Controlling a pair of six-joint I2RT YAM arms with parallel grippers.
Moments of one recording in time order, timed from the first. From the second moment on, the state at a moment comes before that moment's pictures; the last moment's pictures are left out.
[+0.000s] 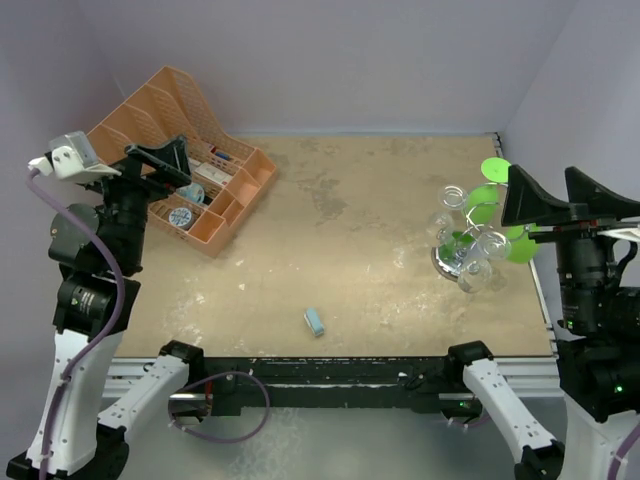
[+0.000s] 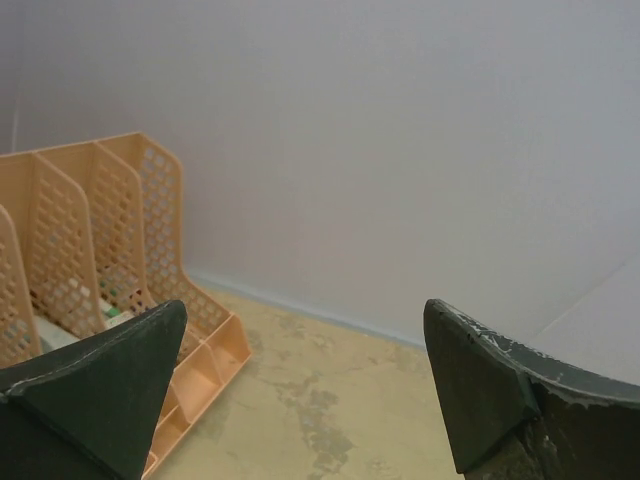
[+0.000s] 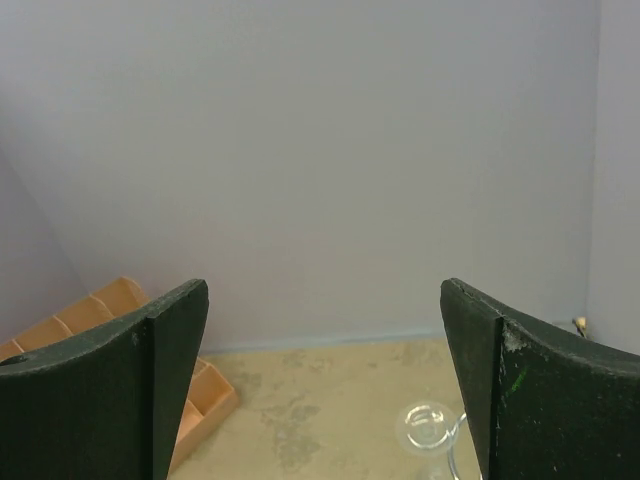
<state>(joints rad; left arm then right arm) -0.29 0.78 1.32 -0.29 -0.29 -0.42 0.20 0.61 1.46 -0.40 0.13 0.20</state>
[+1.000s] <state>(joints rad) -0.26 0.74 1.00 -0.07 -0.31 -0.45 0.19 0.60 1.30 -0.53 0.06 -0.05</state>
